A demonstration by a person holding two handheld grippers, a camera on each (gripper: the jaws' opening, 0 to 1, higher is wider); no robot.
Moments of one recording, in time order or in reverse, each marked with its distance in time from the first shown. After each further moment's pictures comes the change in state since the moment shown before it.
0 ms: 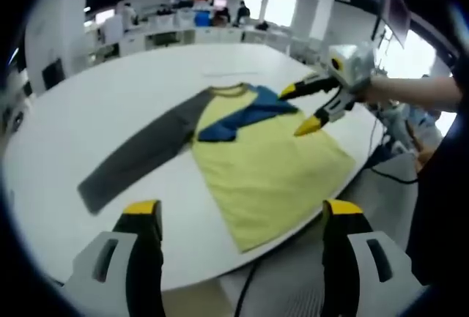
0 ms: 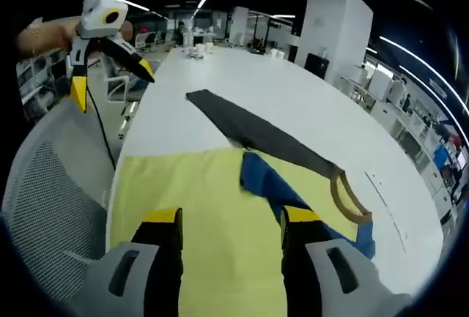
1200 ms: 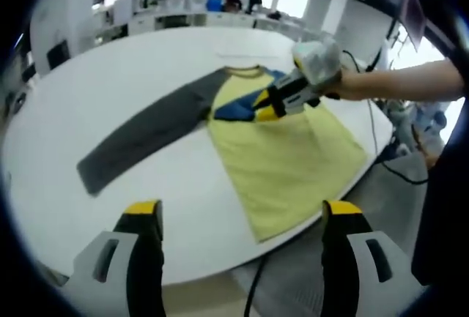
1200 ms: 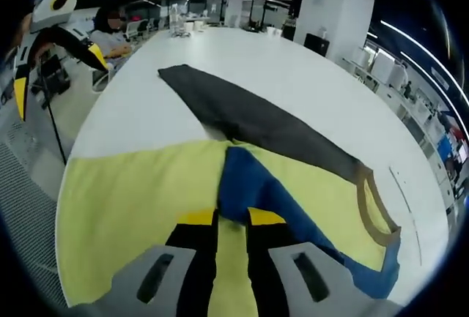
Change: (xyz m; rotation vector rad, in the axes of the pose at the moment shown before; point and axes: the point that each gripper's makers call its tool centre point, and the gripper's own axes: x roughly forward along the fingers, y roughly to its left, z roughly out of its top) left arm 0.010 0.034 -0.027 -0.072 0.076 0.033; right arm 0.100 -0.026 -0.012 0.033 0.097 -0.023
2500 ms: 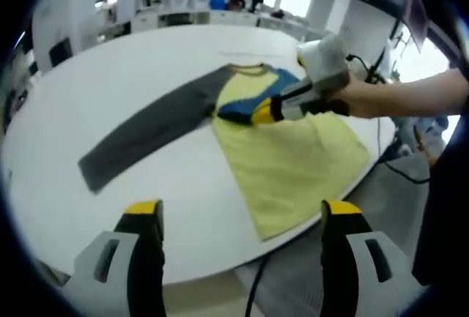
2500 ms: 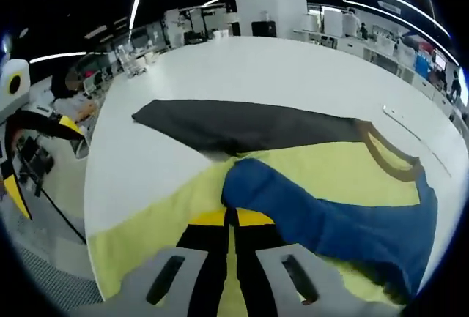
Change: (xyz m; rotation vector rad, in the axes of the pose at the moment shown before) left arm 0.002 0.002 -0.003 -0.006 0.004 0.010; right arm 0.004 0.025 0.018 0.425 -0.061 -0.065
